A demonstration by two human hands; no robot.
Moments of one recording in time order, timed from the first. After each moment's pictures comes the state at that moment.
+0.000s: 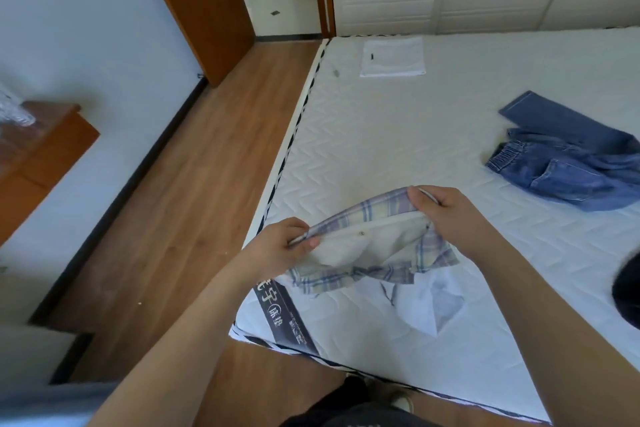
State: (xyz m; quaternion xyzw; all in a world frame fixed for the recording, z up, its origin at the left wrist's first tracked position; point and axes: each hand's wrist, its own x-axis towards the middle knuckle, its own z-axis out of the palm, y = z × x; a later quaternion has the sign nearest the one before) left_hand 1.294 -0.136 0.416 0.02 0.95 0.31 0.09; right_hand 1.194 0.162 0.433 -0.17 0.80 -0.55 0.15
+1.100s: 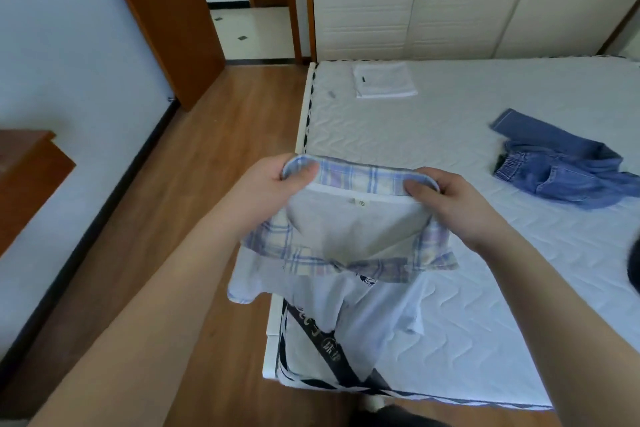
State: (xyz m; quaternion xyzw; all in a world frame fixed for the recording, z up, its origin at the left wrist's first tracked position) left_hand 1.264 -0.356 0.523 0.06 0.87 0.48 0.01; right_hand 1.232 -0.063 0.484 -0.14 0.81 -0.57 0.07
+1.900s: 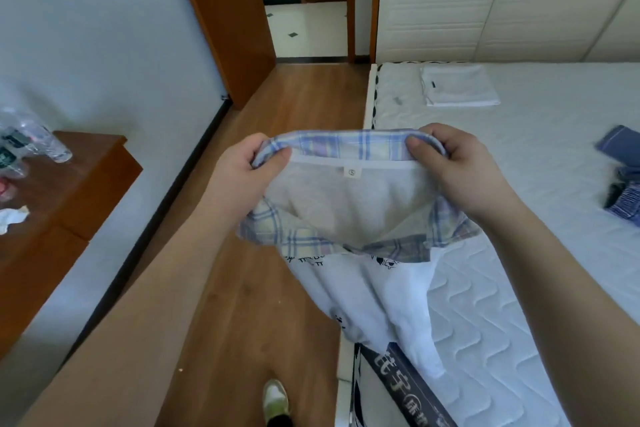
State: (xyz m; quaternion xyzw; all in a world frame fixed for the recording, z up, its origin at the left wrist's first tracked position) left_hand 1.183 -0.588 0.515 -0.03 0.87 0.46 -0.17; right_hand 1.121 -0.296 0.525 -0.20 0.82 -0.53 -0.03
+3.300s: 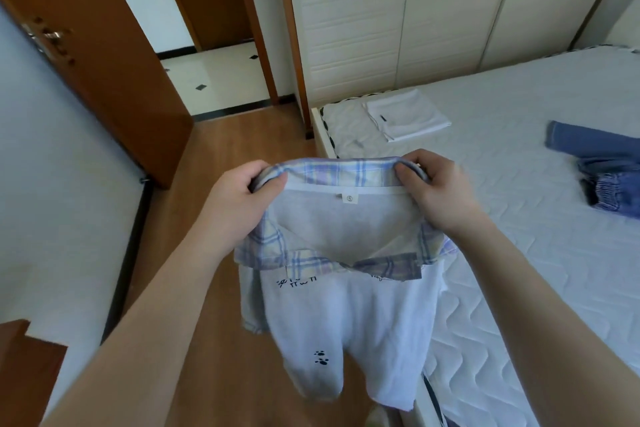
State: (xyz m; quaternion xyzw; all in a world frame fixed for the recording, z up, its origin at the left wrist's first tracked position) left_hand 0.873 -0.763 0.540 0.11 0.89 0.45 -0.03; right_hand 0.895 -0.471 0.510 0.01 0.86 -0.48 -0.14
